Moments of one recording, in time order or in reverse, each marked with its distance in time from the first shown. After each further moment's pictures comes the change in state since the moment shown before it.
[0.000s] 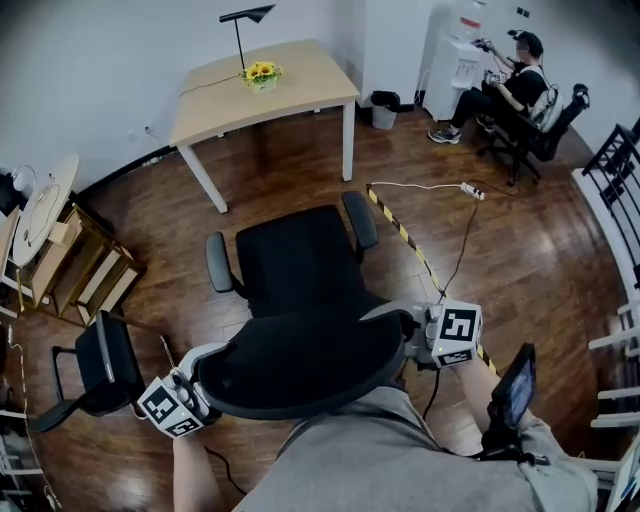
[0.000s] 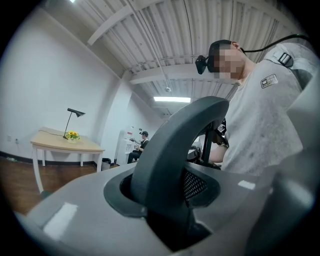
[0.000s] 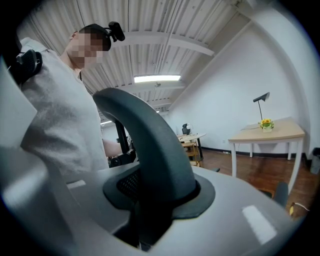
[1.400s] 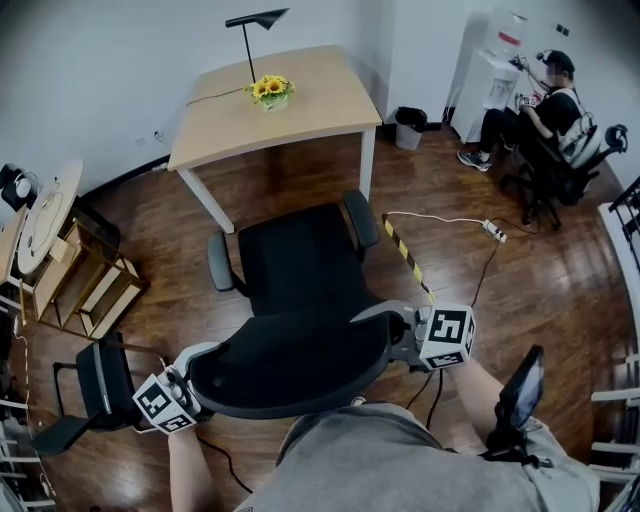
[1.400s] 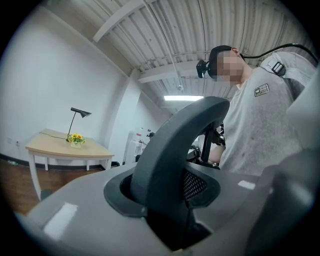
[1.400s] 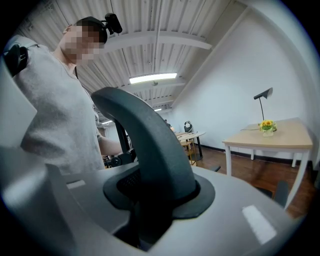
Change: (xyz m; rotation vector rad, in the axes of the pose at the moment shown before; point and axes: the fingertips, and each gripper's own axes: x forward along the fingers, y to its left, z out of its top) left arm 0.123 0.165 0.030 -0.007 -0.008 0.075; right arm -0.011 -0.219 0.043 -0.011 0.048 0.092
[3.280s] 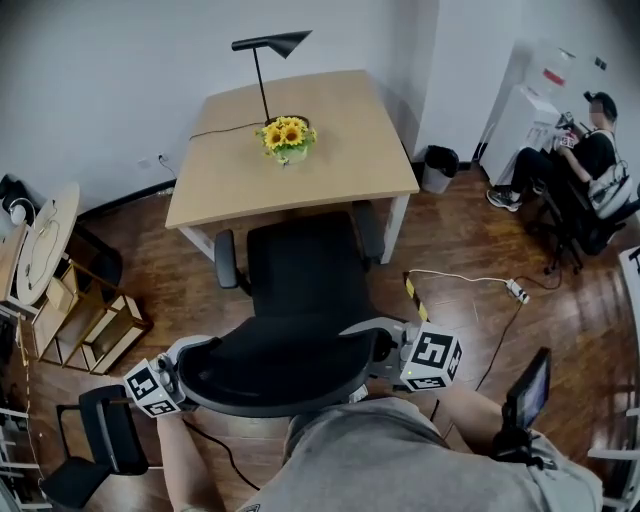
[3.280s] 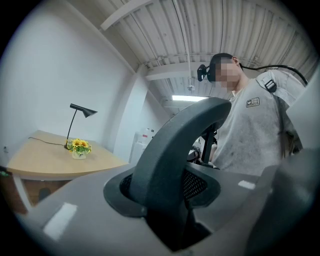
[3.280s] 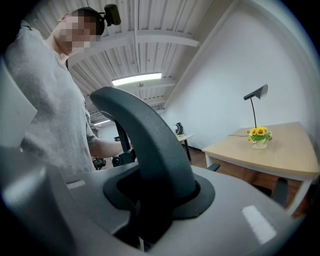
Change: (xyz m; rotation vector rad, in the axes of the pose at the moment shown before) left arm 0.112 0.296 0.061 -0.002 0.011 -0.056; right arm 0.052 -0.294 0.082 0.010 -0.003 -0.043
